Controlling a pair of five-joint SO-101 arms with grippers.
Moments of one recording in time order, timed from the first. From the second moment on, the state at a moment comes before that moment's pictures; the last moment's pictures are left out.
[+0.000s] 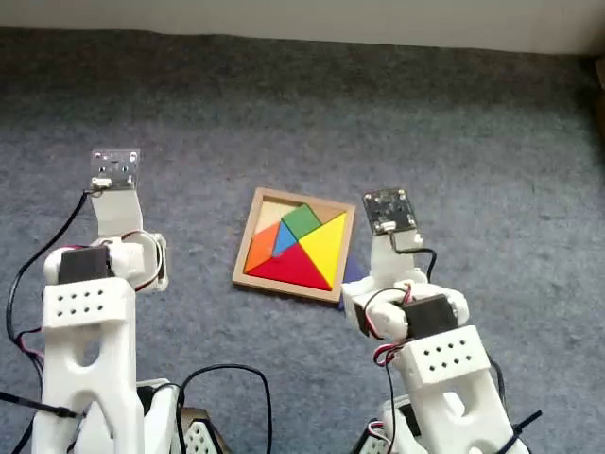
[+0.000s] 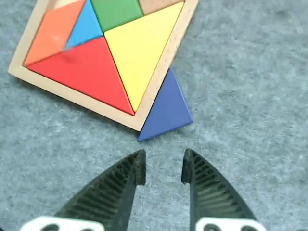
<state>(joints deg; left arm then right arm) -17.5 -42.2 53.1 65.2 0.7 -23.4 -52.3 58.9 65.1 -1.6</state>
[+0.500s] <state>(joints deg) -20.4 -43.3 65.7 53.1 0.7 -23.9 -13.3 37.1 63.4 -5.6</state>
